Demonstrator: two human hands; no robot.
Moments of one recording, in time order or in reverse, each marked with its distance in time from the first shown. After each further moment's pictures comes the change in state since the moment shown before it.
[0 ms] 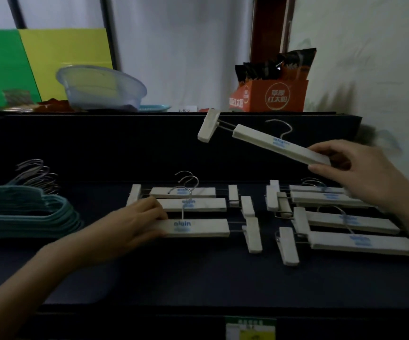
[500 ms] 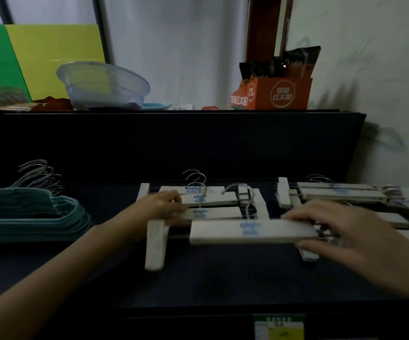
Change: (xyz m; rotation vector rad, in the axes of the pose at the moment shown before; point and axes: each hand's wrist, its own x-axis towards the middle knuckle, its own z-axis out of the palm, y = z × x) left_hand 0.032 -0.037 0.019 -0.015 0.080 0.005; right_hand -0.070 -0.057 0.032 -0.087 -0.340 -0.282
